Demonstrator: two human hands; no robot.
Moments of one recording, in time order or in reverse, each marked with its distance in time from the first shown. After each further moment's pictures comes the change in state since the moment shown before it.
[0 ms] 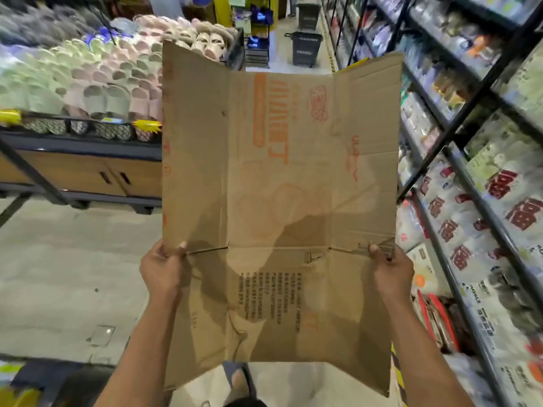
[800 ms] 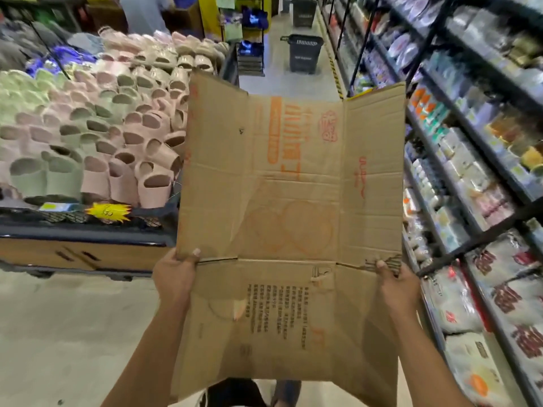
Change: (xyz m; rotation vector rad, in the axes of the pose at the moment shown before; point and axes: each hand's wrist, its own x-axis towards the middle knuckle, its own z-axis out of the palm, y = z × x) left_hand 0.446 0.112 0.281 0.112 -0.110 -0.041; right_hand 0.375 -0.106 0.314 -0.061 0.030 0.142
